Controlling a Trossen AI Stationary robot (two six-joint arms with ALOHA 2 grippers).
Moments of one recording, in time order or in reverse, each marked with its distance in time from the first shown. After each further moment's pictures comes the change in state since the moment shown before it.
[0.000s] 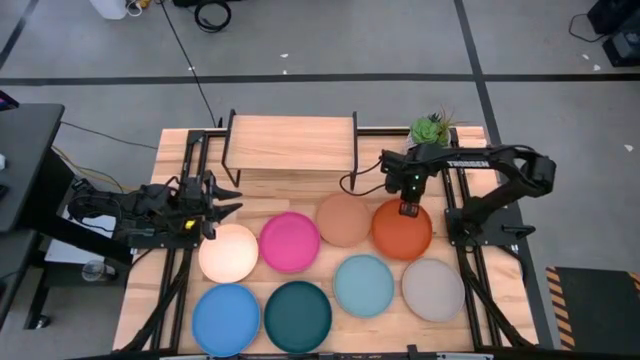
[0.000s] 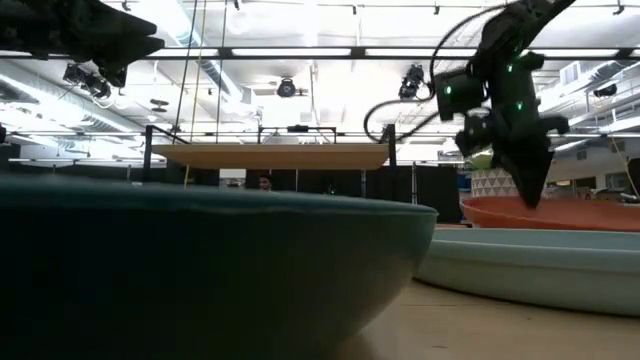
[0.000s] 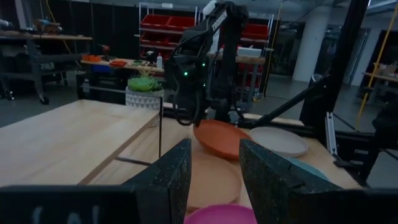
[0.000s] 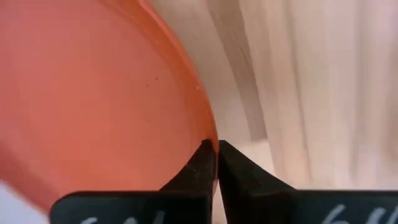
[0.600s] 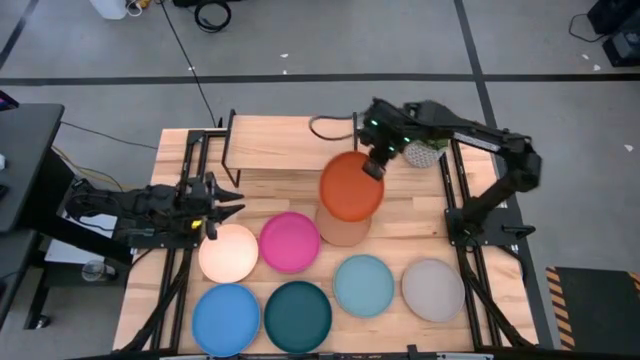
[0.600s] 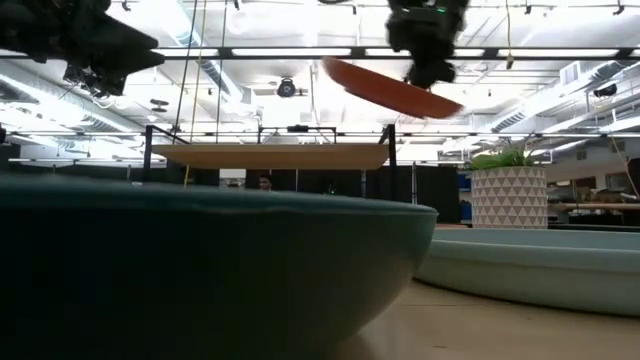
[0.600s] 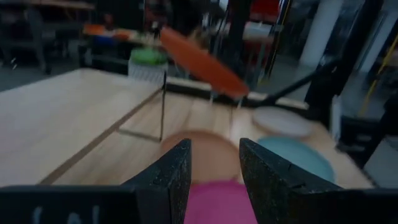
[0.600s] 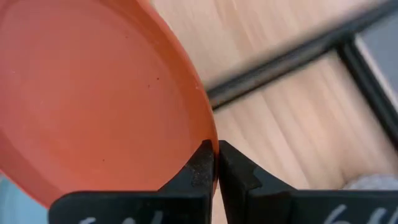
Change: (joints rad) left arm 0.000 0.069 0.059 -0.148 -0.022 -0.090; right arm 0.038 0.161 0.759 -0.119 0.022 0.229
